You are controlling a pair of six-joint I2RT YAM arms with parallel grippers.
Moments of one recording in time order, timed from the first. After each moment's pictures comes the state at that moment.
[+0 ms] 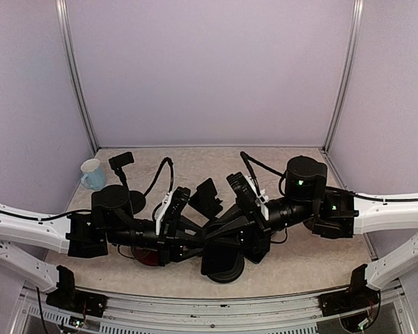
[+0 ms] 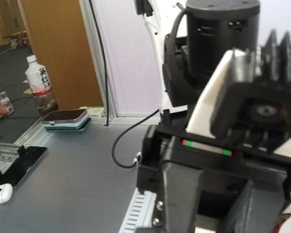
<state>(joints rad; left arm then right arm) -1.20 1.20 0.65 0.46 0.41 -0.19 1.15 1.26 0.88 0.28 -0.69 0.05</state>
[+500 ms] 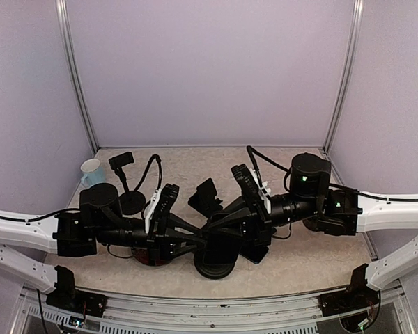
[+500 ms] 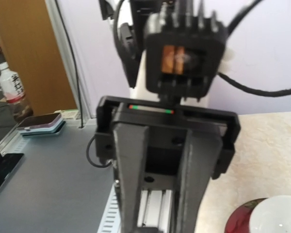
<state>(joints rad) -1.20 1.09 0.64 0.36 0.36 -0.18 1.11 1.23 0.87 0.25 -0.63 0.06</state>
